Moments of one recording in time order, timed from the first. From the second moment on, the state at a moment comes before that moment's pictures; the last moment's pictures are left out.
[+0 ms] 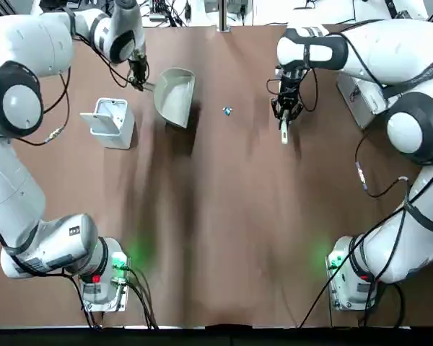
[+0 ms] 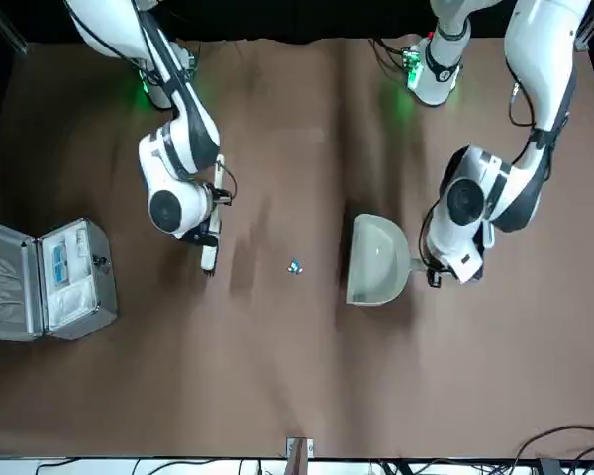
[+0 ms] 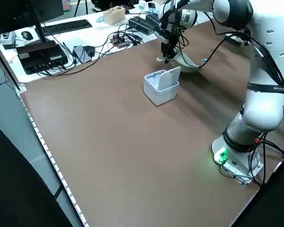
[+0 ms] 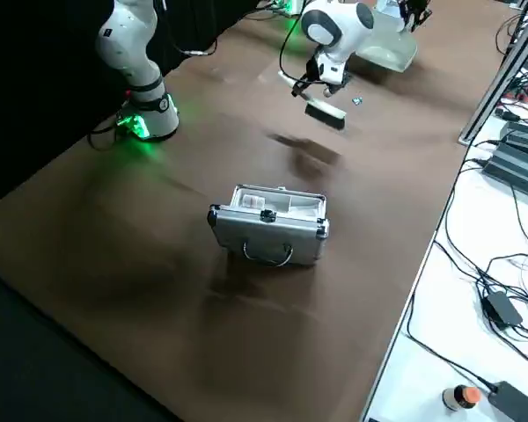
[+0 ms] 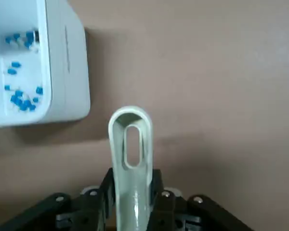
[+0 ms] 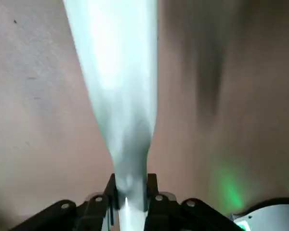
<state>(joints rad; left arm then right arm) 0.23 0.45 -0.57 -1.92 0.51 2.21 -2.00 0.40 0.39 0.06 -1.88 0.25 1.79 0.50</state>
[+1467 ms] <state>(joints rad) -0.13 0.69 -0.49 -1.66 0.63 1.99 -2.35 0.51 0.65 0.07 -1.49 0.29 1.50 0.79</state>
